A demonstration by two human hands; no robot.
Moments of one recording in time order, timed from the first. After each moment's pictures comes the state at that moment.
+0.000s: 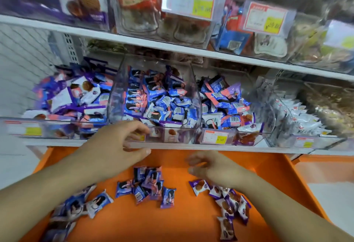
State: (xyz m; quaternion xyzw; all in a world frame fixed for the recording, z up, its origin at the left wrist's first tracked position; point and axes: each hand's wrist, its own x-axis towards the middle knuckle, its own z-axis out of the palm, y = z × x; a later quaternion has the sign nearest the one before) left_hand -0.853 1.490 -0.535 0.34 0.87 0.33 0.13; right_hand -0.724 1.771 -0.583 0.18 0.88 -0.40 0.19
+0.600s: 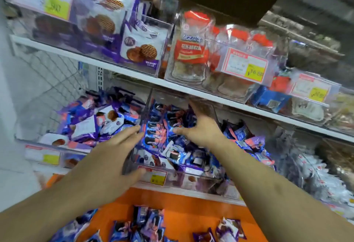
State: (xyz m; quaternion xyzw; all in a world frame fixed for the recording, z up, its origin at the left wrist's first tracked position) left_hand -0.912 1.455 -0.534 0.30 0.91 0.27 0.04; right_hand -0.934 1.740 -0.500 0.11 0.97 -0.22 -0.06
